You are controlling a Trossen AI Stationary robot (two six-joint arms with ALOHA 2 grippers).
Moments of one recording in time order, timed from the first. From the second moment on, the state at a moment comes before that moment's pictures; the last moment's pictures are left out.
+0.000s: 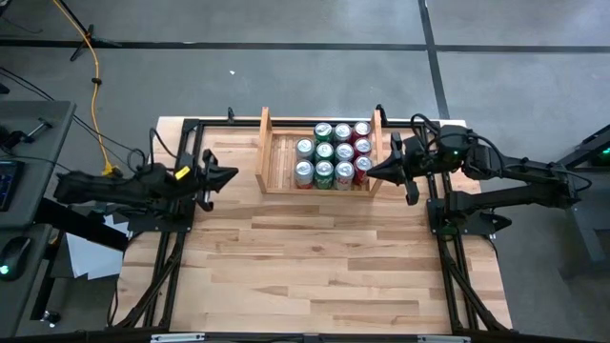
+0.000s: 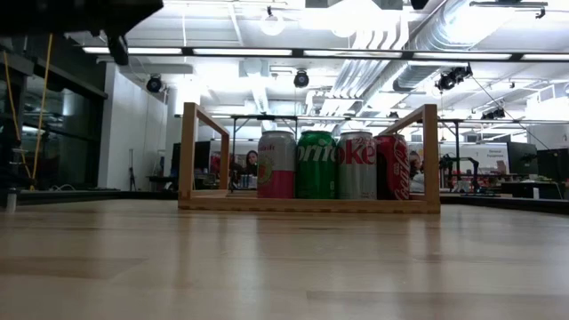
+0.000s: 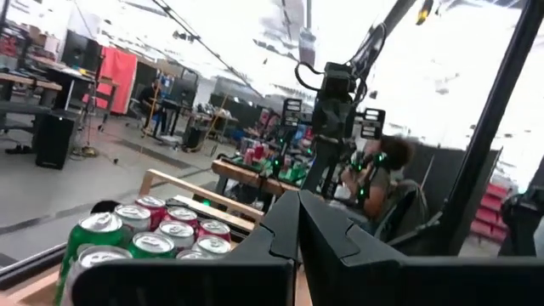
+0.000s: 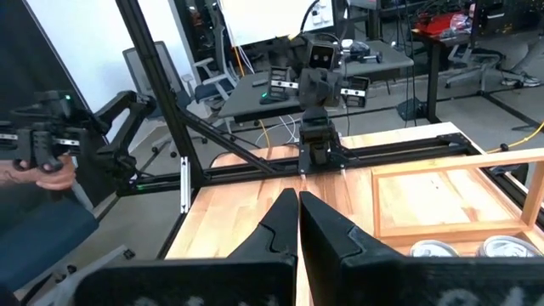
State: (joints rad) left arm -0.05 0.35 0.22 0.41 -0.26 -0.26; right arm -0.14 0.83 0.93 -0.22 -0.29 0.16
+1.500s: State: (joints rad) left arm -0.05 0.07 0.01 0.28 -0.32 -0.38; right arm -0.14 0.38 0.24 0.25 -0.19 0.36
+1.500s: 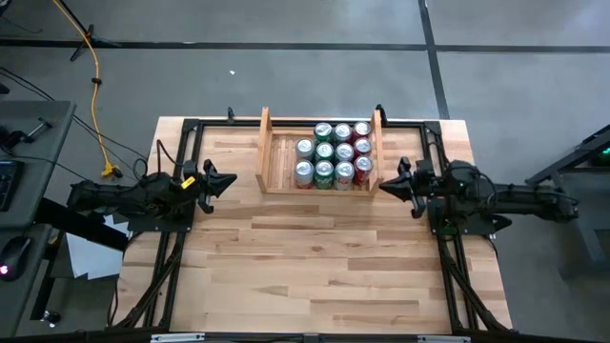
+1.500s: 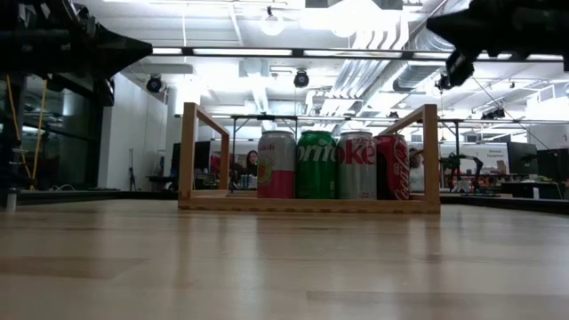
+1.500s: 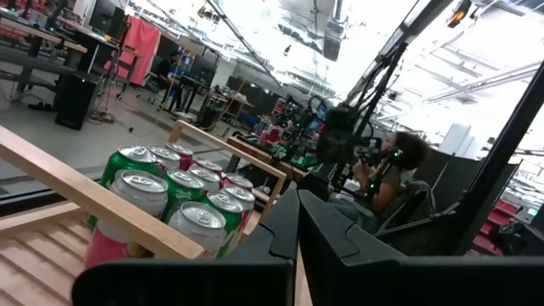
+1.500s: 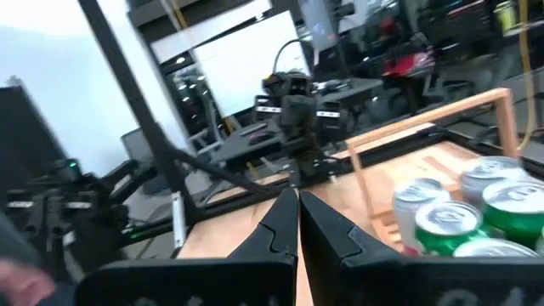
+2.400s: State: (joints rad) left arm -0.05 0.07 0.01 0.28 -0.32 -0.38; right arm -0.14 0.20 0.01 0.02 -0.12 0.36
